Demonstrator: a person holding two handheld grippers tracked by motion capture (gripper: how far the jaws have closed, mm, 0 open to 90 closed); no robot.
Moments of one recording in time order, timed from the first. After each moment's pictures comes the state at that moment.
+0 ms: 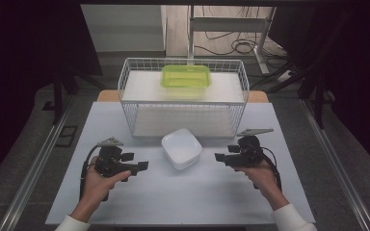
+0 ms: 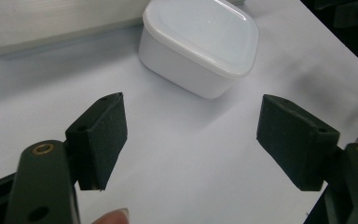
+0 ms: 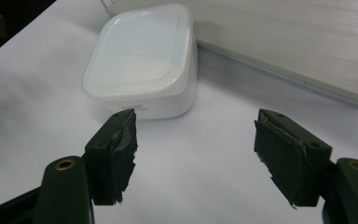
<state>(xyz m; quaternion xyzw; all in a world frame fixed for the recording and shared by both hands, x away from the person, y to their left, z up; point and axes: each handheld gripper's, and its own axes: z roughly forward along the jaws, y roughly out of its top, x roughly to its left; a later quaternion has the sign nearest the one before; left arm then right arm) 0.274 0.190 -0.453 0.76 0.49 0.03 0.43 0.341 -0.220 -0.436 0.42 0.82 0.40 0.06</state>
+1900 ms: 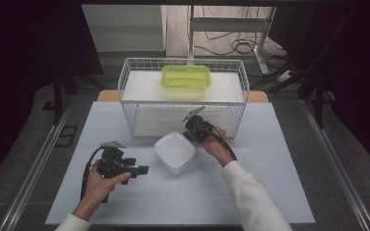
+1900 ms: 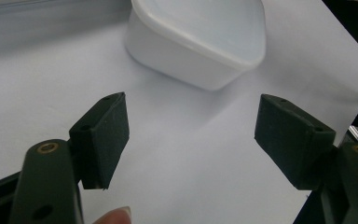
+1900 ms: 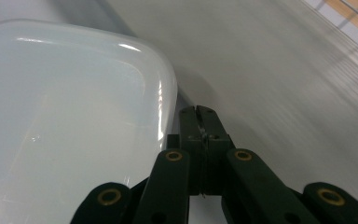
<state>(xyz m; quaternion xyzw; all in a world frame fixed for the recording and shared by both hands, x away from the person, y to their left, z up) 0.282 0.193 -0.473 0.77 0.49 -0.01 0.41 0.437 -0.081 -0.475 0.26 0.91 0.29 0.13</state>
